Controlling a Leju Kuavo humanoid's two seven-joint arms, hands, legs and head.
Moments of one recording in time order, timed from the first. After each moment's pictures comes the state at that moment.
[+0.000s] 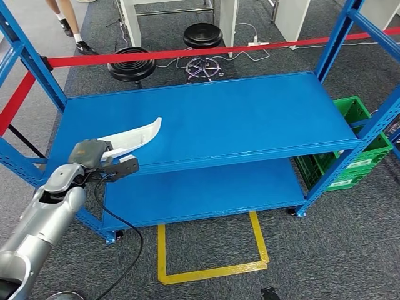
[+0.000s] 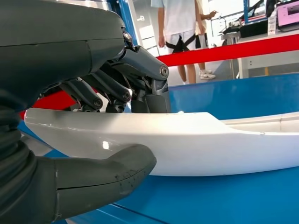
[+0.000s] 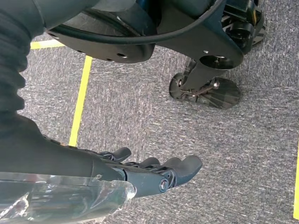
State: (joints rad) left arm -0.55 0.22 -0.24 -1.00 -1.13 0.01 0.09; right arm -0.05 0.06 -0.17 -0.19 0.39 -0.07 -0.26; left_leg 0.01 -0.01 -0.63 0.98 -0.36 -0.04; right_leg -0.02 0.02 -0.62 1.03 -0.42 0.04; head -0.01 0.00
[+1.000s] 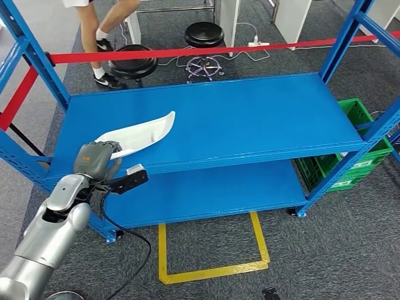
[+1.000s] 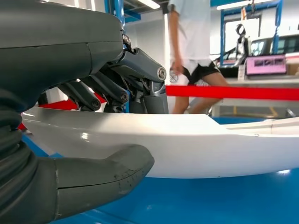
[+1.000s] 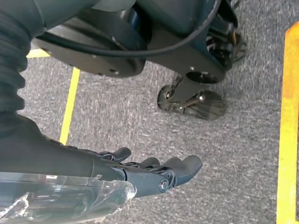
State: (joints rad) left arm -0.38 0.20 -0.23 -1.30 -1.15 0.09 0.06; right arm -0.04 0.07 -0.22 -0.19 0.39 -0.01 -0.34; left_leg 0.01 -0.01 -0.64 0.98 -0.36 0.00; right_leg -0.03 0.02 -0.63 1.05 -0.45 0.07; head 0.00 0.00
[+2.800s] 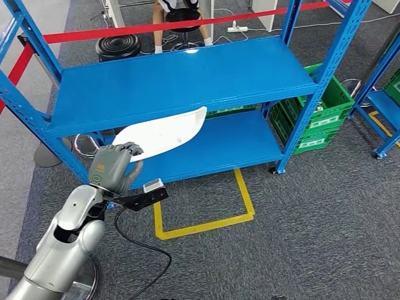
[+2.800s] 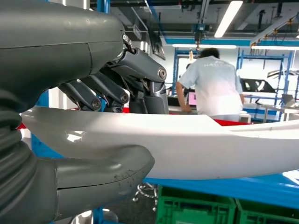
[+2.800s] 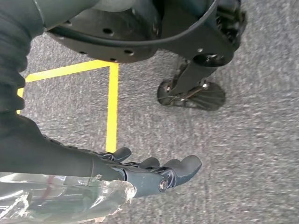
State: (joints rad) left arm -0.28 0.12 -0.30 -1.54 -1.19 0.12 0.03; right arm 0.00 0.05 -0.31 -0.19 0.38 -0.01 -0.41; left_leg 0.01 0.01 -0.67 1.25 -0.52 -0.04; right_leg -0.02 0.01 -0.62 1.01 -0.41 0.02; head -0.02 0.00
